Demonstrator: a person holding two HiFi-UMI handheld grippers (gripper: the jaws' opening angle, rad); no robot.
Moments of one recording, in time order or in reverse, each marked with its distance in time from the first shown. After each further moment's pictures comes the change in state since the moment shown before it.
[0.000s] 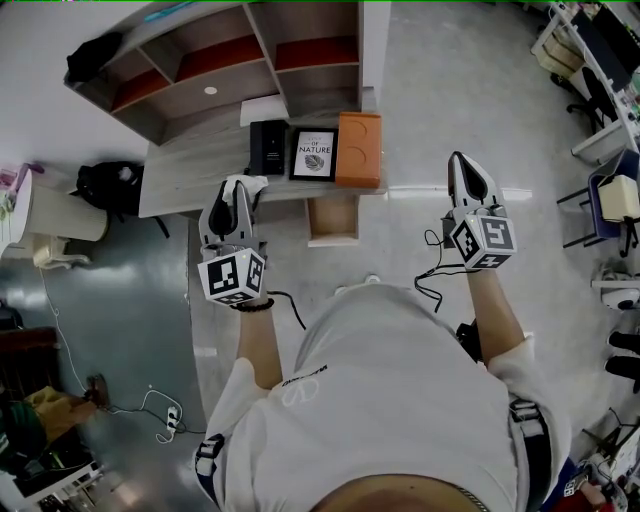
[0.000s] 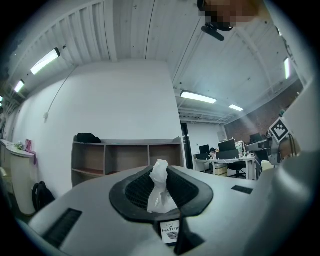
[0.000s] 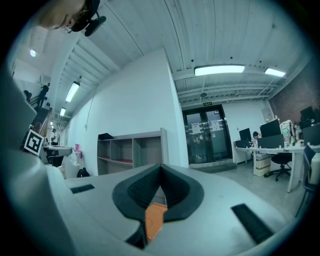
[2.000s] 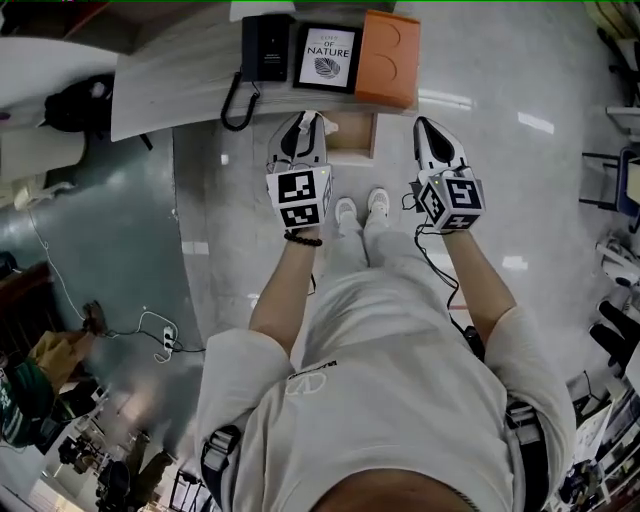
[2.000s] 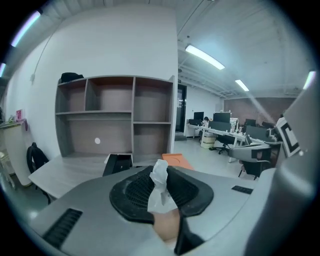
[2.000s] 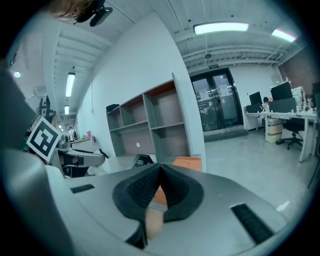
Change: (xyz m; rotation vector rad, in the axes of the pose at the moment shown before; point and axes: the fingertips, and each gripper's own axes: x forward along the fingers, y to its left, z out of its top) left arm 0.057 -0.084 -0.239 -0.073 0.504 -0.076; right arm 0.069 0.085 -0.234 0.117 0.314 0.128
